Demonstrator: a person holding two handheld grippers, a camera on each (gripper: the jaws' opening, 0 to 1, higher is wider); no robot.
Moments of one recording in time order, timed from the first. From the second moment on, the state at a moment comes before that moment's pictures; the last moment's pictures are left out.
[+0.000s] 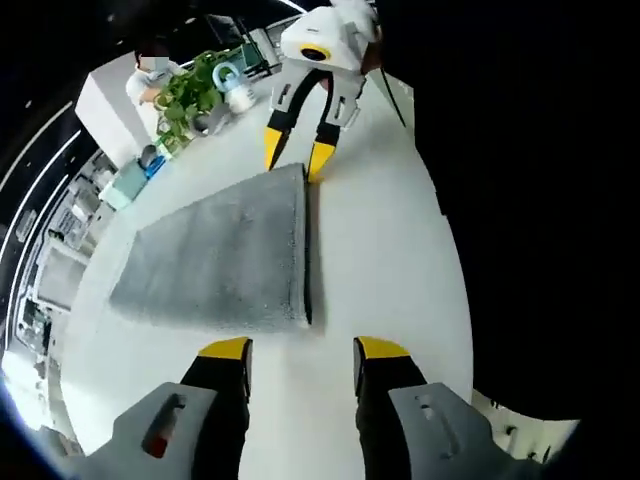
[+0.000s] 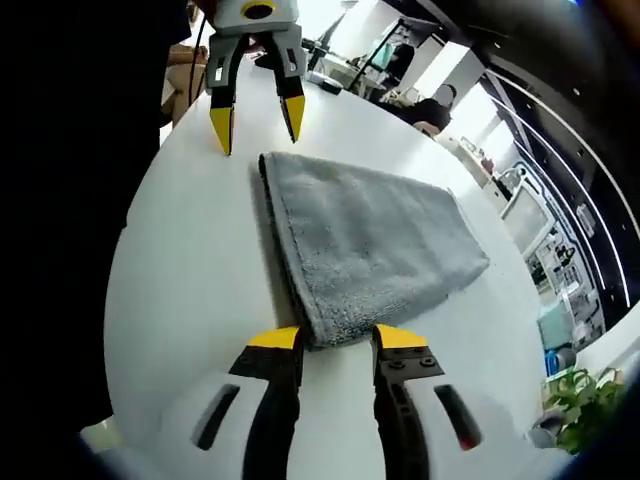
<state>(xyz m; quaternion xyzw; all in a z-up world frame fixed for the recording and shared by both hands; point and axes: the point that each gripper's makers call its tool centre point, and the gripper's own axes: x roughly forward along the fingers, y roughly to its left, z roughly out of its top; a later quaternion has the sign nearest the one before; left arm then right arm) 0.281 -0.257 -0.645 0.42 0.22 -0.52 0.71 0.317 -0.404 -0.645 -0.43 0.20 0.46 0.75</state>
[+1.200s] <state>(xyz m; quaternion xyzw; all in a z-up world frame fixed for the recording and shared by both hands) 0.325 -0.262 -0.598 0.26 0.21 -0.48 0.81 0.327 -0.394 -0.604 -0.23 0.24 0.47 0.82</state>
